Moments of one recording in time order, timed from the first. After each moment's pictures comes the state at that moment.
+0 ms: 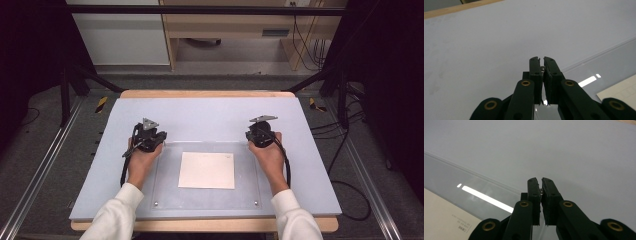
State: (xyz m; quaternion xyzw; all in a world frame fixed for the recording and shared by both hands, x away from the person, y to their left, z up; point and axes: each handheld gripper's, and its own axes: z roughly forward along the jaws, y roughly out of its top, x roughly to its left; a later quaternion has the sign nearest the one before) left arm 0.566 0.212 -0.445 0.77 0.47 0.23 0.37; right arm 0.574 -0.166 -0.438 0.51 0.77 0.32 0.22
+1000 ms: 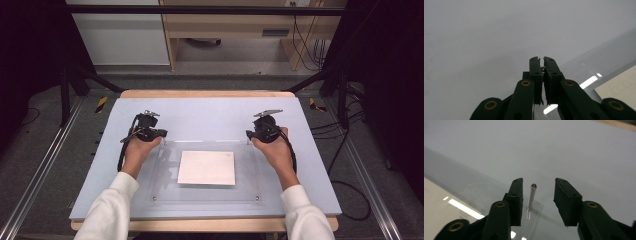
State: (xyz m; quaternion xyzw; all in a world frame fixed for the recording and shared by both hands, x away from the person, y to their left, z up) left arm 0.598 0.217 -0.432 0.80 0.48 0.15 0.33; right arm 0.571 -0.181 -0.418 0.48 0.78 0.33 0.22
